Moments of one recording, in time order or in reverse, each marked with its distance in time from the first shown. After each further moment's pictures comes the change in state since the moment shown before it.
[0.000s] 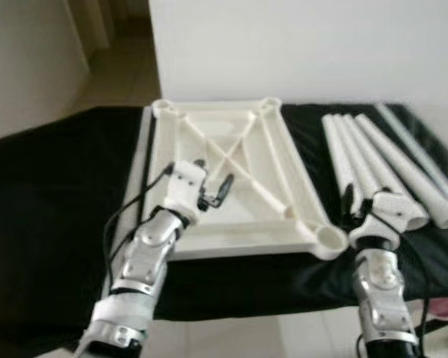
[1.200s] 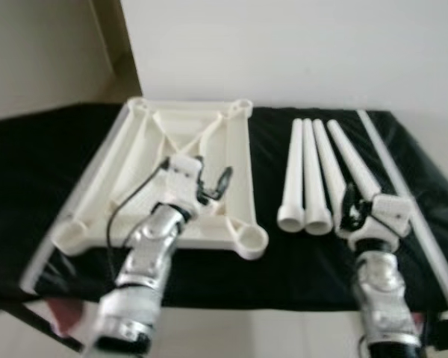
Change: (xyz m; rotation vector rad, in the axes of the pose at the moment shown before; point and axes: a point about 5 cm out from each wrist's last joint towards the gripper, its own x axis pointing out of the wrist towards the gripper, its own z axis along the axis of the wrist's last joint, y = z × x) left arm 0.005 0.005 0.002 -0.083 0.006 0.050; right arm -0.005 0.002 -0.006 0.012 0.038 0.010
